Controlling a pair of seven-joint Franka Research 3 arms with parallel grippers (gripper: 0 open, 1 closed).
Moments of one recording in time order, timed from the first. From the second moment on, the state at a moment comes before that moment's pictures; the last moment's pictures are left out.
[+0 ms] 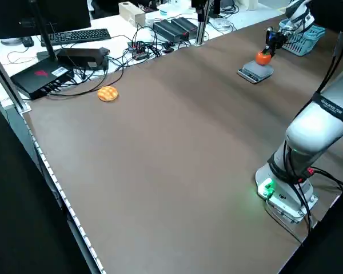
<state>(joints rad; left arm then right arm) -0.02 -0.12 0.09 -1.65 -0.04 1.33 -0.12 0.29 0.65 0.06 -1.90 1.51 2.17 -0.89</state>
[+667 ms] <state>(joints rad) -0.02 -0.12 0.09 -1.65 -0.04 1.33 -0.12 0.29 0.65 0.05 -1.89 1.51 2.17 -0.89</state>
